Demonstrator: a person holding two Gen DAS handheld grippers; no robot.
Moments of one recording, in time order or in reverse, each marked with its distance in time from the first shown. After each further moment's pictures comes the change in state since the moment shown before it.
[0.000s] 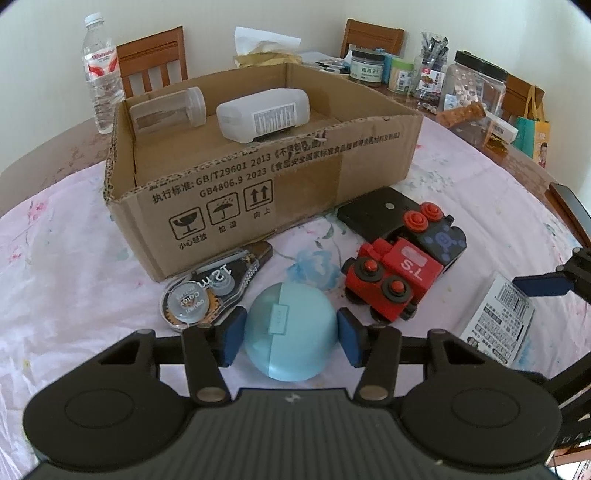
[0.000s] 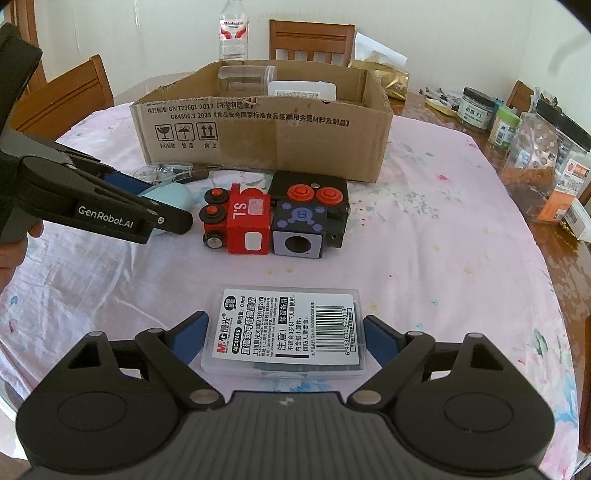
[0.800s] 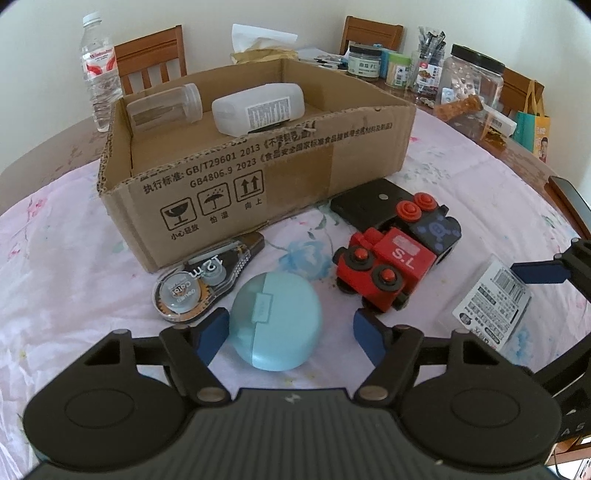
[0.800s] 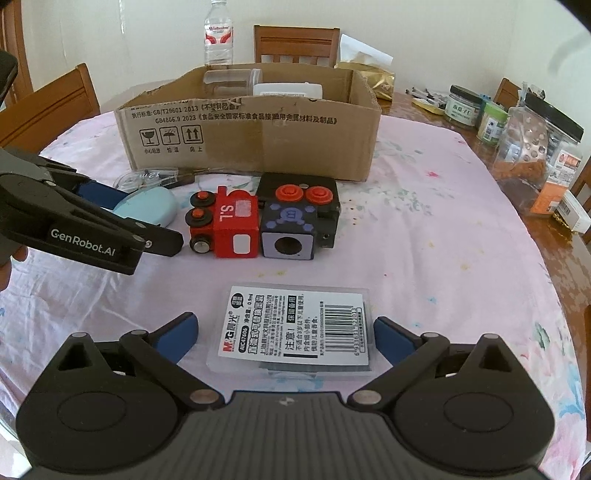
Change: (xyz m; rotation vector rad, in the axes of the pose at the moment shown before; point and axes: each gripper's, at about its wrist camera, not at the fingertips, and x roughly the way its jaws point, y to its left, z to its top) left arm 0.000 -0.007 -0.004 -0.005 0.006 0.009; right arm 0.007 0.001 -0.002 0.034 -0.030 -0.034
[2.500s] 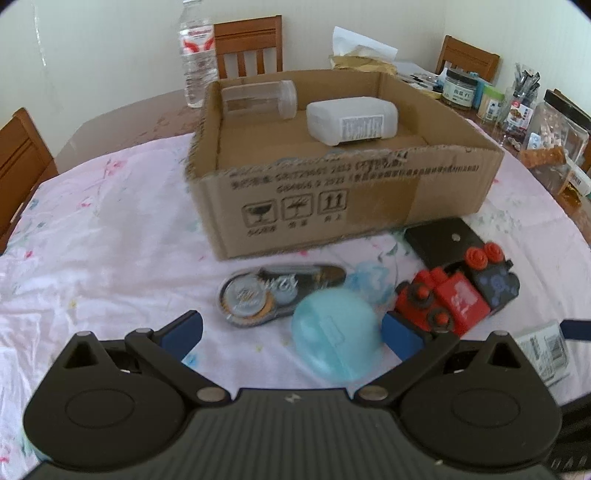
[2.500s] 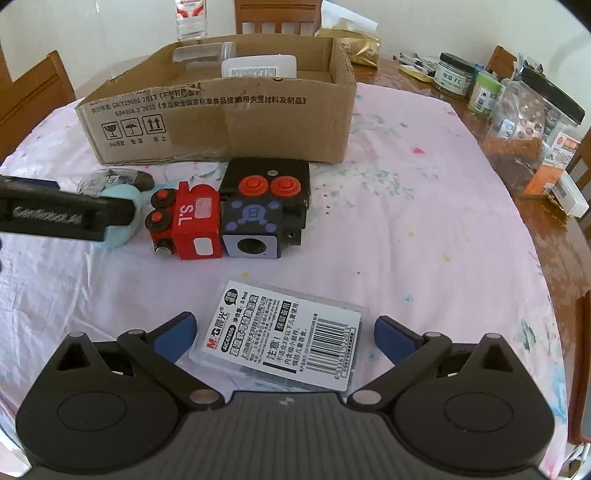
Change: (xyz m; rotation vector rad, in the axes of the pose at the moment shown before) left arm -0.009 0.008 0.005 -0.239 0.007 0.220; right arm 0.012 -0.020 0.021 0.034 0.139 -0.022
